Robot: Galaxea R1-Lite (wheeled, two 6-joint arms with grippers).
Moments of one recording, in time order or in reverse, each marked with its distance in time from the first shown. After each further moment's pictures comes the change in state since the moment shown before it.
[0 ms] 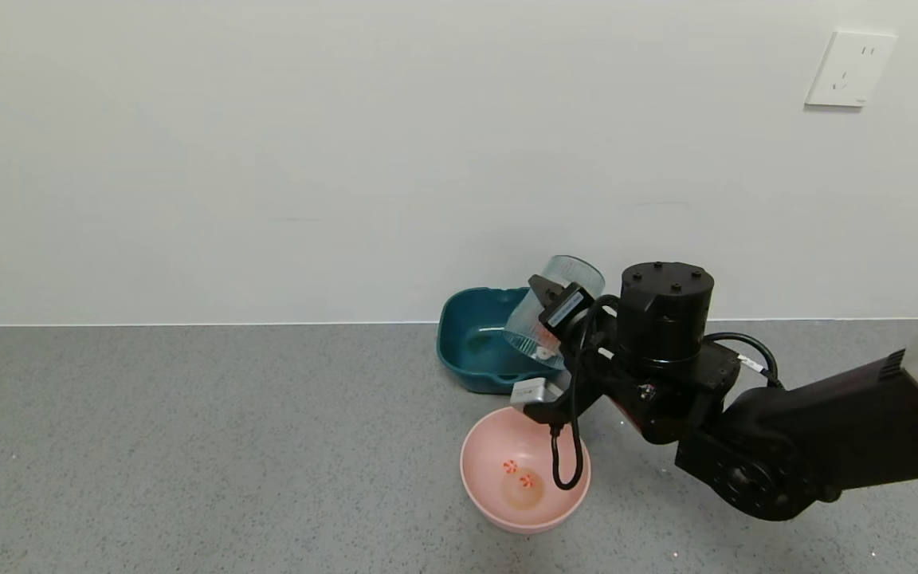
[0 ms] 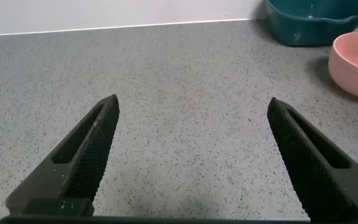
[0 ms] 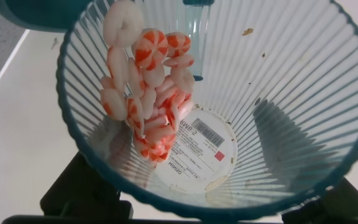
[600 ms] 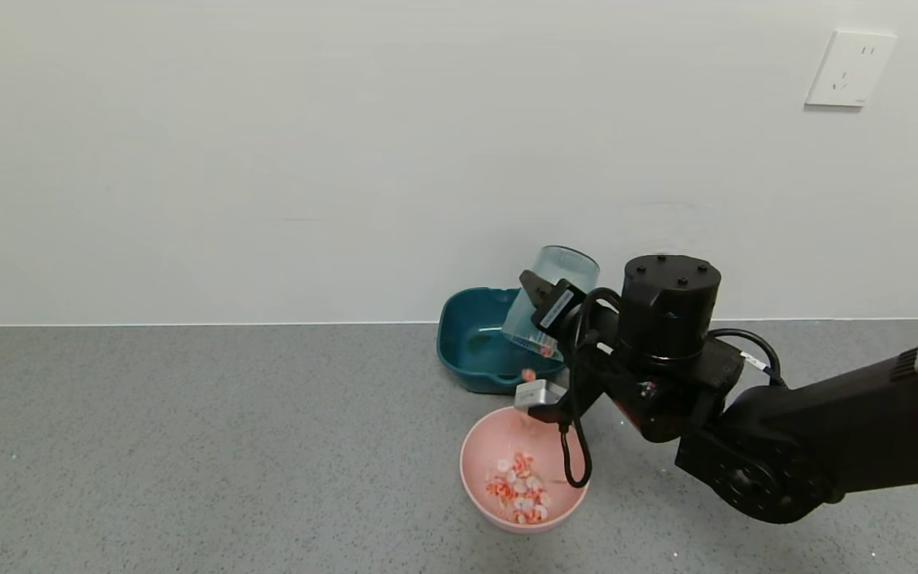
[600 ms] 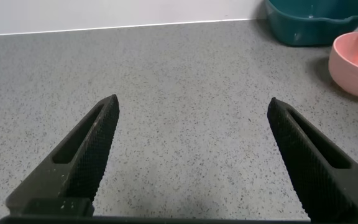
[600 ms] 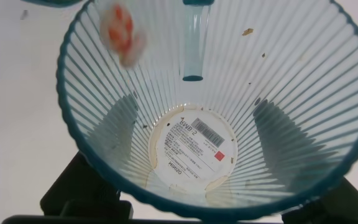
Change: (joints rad) left arm 0.000 0.000 0.000 0.000 0.000 0.000; right arm 0.017 -0.012 -0.009 -0.014 -0.002 -0.176
